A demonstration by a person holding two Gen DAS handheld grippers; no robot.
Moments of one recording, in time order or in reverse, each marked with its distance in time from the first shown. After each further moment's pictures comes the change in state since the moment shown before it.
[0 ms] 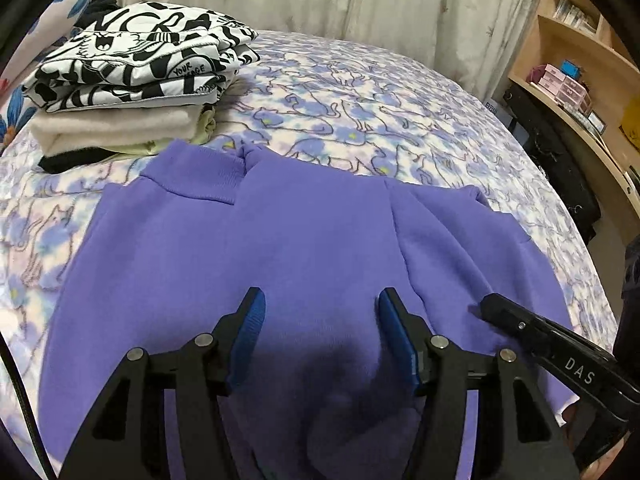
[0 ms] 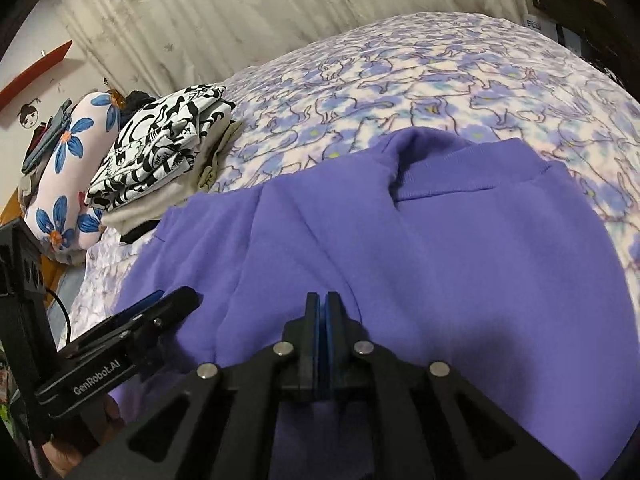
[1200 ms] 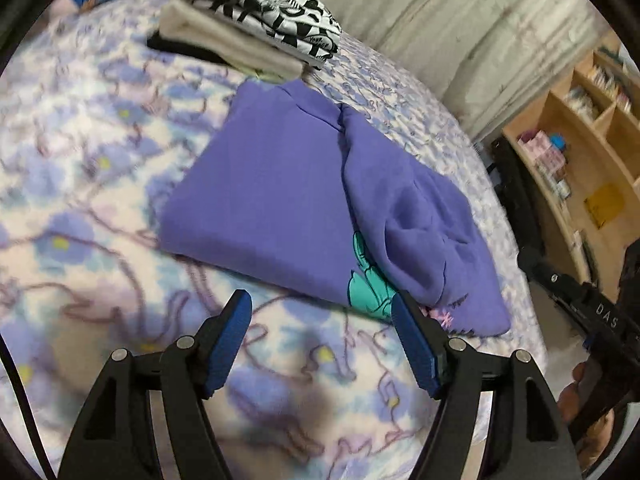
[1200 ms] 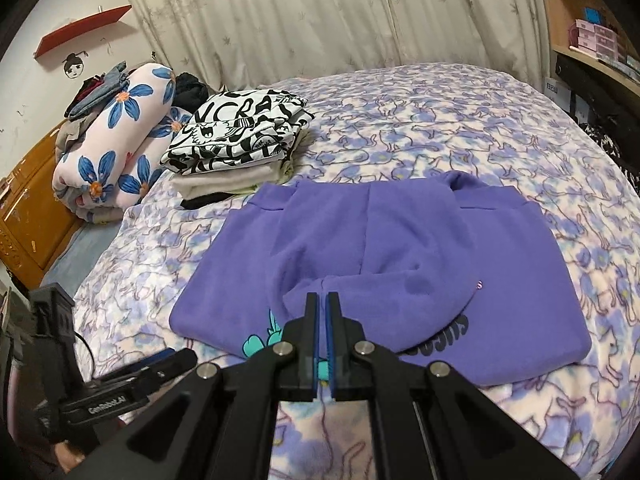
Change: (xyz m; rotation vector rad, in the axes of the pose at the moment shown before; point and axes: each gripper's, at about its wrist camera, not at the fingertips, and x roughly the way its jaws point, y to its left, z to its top) left arm -0.124 0.115 -0.119 -0.305 0.028 -0.216; right arm -0.106 0.113 -0.059 -0.177 -0.069 -0.025
